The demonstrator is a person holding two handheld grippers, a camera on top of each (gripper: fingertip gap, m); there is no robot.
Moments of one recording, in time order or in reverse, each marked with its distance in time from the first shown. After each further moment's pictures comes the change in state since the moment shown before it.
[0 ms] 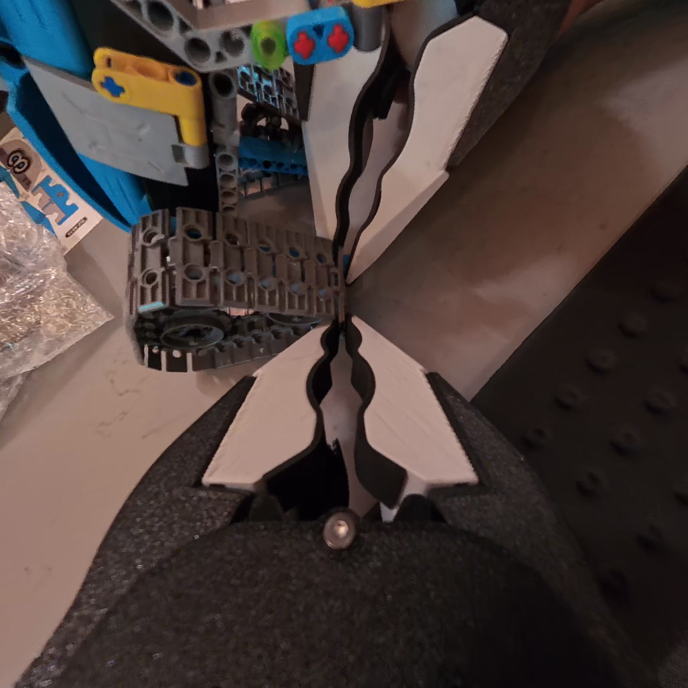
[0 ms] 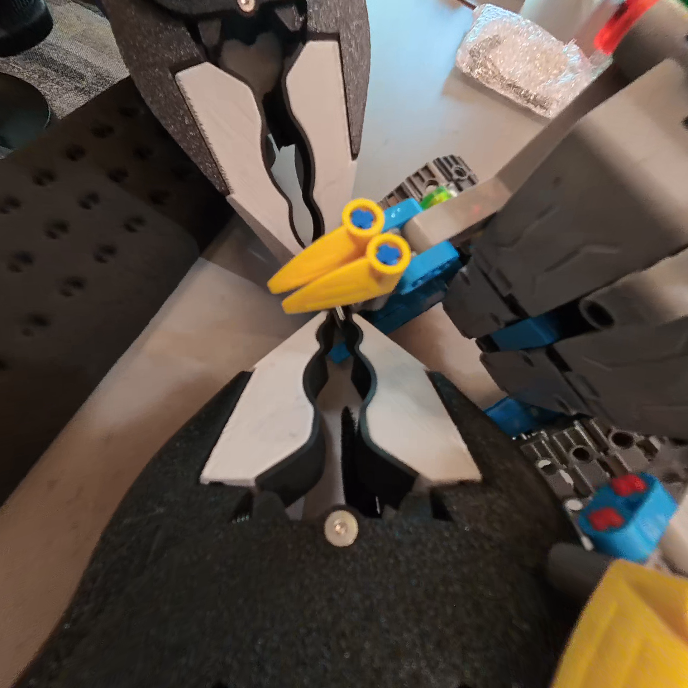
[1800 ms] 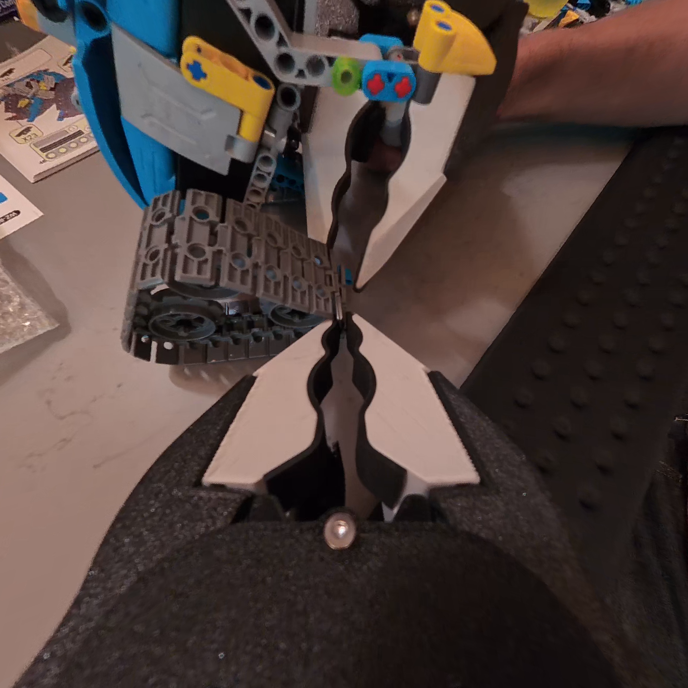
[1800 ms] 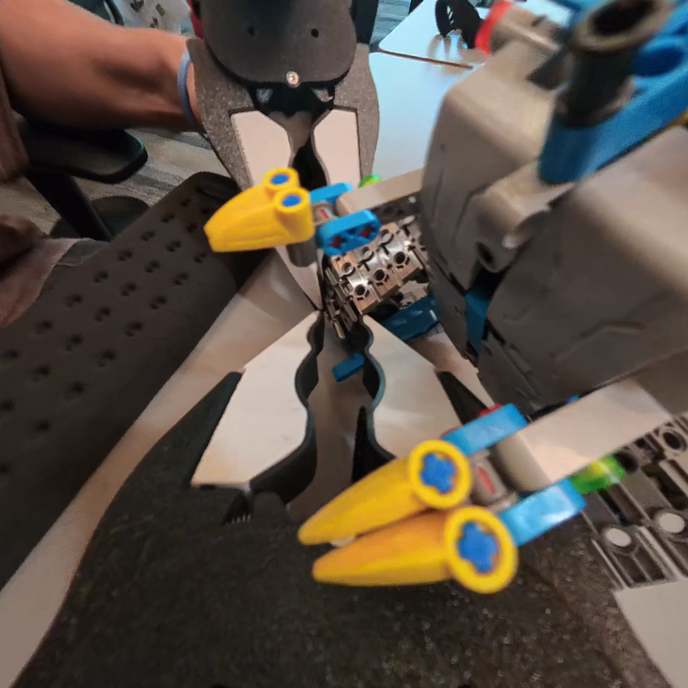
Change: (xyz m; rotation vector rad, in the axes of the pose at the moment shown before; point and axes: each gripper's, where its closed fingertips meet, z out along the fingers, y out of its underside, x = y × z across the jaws) left arm 0.000 -0.014 -0.008 0.122 0.216 -0.164; right arm 0.001 -0.016 -0.009 0.158 -0.127 0.162
